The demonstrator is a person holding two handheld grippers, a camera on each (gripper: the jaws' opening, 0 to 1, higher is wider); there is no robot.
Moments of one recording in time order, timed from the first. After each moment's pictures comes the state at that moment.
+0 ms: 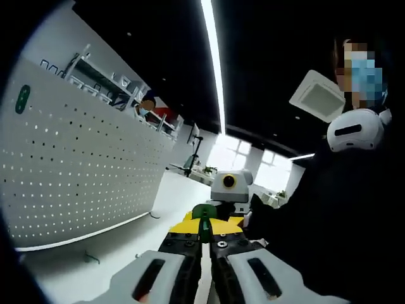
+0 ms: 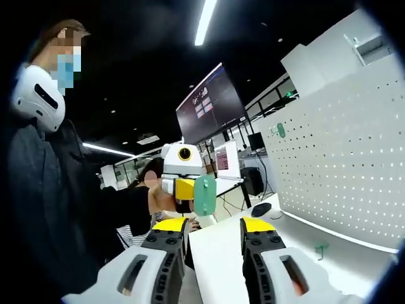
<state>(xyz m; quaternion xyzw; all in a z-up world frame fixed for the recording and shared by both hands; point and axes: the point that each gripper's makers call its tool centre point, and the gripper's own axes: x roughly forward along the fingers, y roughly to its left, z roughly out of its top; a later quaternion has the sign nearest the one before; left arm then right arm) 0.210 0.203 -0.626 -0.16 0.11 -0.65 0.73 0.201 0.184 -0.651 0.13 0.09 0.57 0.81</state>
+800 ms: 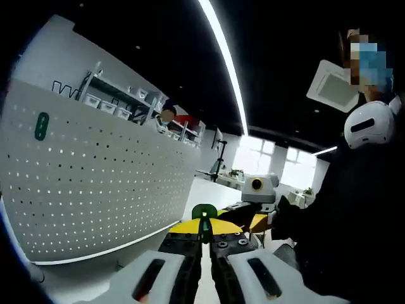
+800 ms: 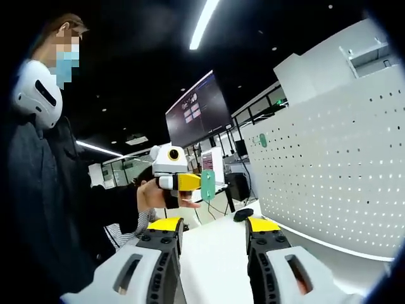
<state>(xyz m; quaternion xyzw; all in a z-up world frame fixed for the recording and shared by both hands) 0.247 0.212 -0.618 -0.13 0.09 -0.59 0.79 0.218 0.153 -0.646 0.11 0.07 0.53 0.84</state>
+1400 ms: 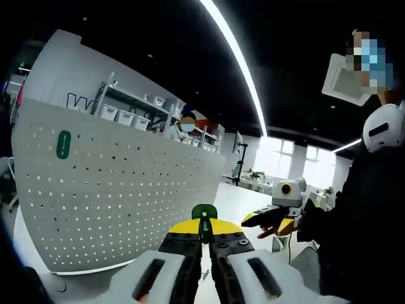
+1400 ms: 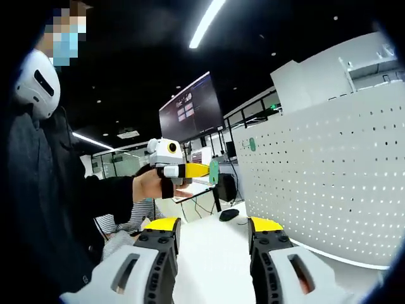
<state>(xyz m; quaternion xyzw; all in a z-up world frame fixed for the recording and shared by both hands) 0.291 0.229 -0.607 -0.11 0.07 -0.53 0.84 0.220 0.132 -0.644 0.08 0.06 0.50 0.86</state>
